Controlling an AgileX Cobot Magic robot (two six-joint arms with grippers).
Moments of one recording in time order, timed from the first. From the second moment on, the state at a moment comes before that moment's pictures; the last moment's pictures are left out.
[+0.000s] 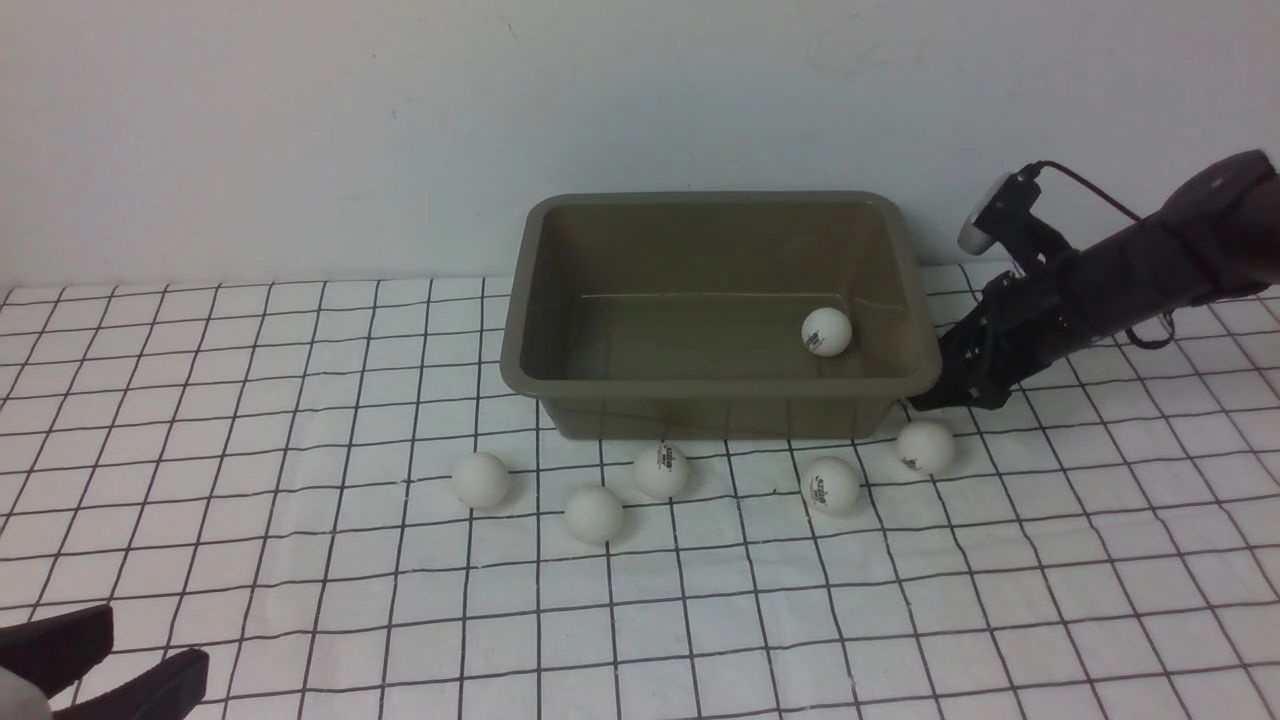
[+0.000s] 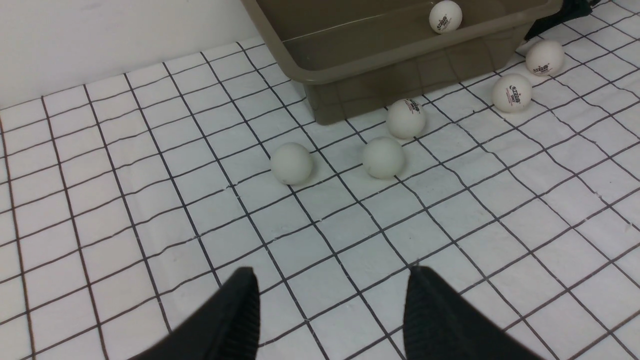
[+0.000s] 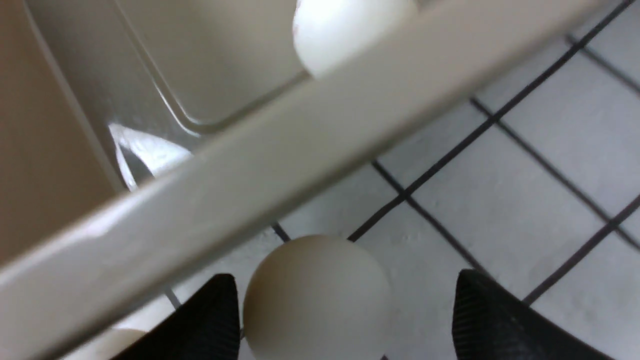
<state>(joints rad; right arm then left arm) -0.04 2.26 -1.64 0.84 0.97 -1.49 0.05 0.33 -0.45 -0.59 0.79 0.62</state>
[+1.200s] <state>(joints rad) 0.01 2.11 -1.64 1.07 1.01 -1.42 0.05 0.33 -0.45 -0.59 0.79 0.62</state>
